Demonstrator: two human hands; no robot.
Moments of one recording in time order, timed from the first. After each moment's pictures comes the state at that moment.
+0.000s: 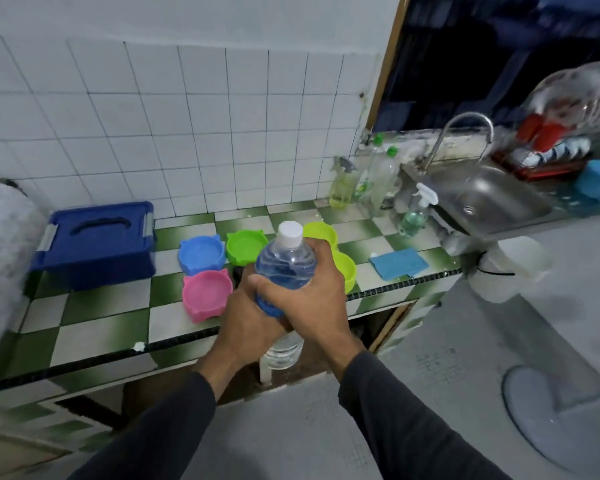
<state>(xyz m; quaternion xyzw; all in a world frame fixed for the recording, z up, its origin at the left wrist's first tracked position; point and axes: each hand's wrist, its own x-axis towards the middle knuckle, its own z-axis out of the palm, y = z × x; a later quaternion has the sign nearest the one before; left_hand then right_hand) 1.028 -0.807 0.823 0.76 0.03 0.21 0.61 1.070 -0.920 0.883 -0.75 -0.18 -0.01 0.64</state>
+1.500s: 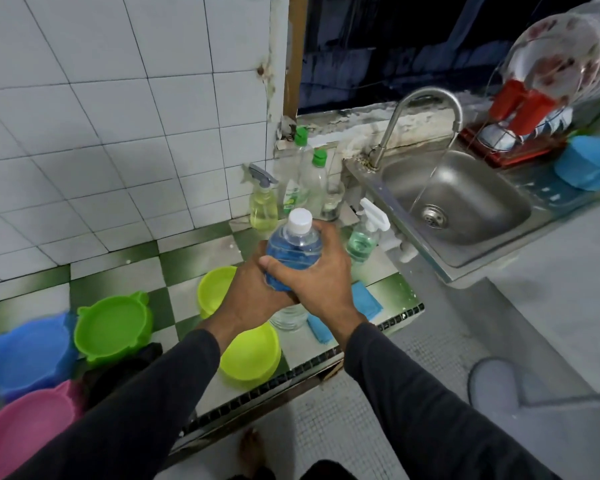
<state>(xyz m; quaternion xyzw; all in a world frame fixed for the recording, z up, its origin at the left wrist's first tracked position) 1.437 -0.884 0.767 0.80 -0.03 0.08 0.59 1.460 -1.016 0.819 -0.79 -0.10 -0.07 0.61</state>
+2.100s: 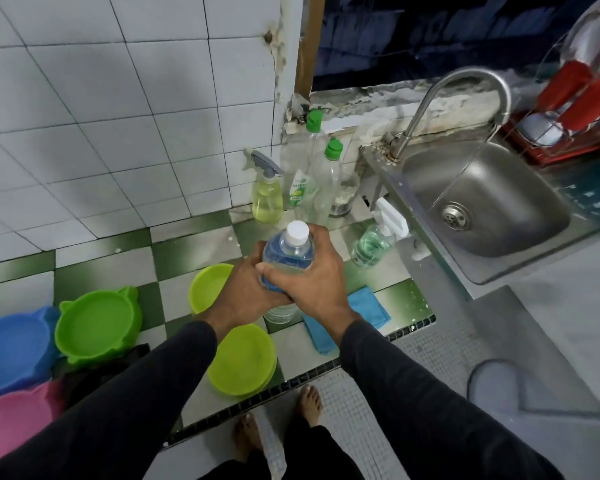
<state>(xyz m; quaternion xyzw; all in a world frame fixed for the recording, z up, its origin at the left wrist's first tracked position) 1.489 -0.861 0.706 0.83 0.03 0.05 0.56 1.525 -1.003 0.765 -0.80 -0.13 0.00 0.58</state>
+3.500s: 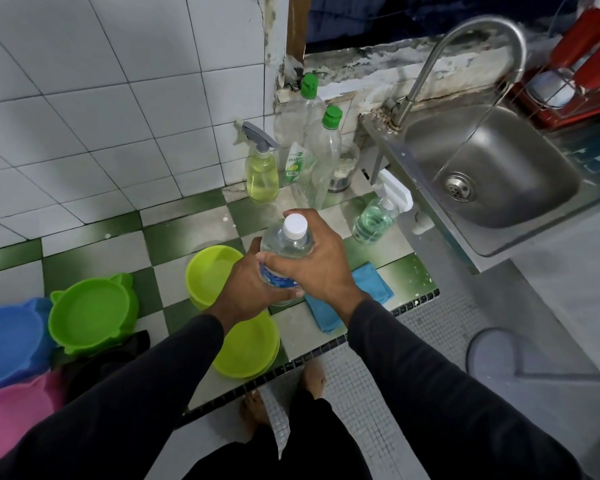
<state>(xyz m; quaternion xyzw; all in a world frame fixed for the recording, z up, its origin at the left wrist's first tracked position) 1.485 -0.863 0.662 0.80 0.04 -0.01 0.60 1.534 -1.009 0.745 -0.81 -0.18 0.01 0.56</state>
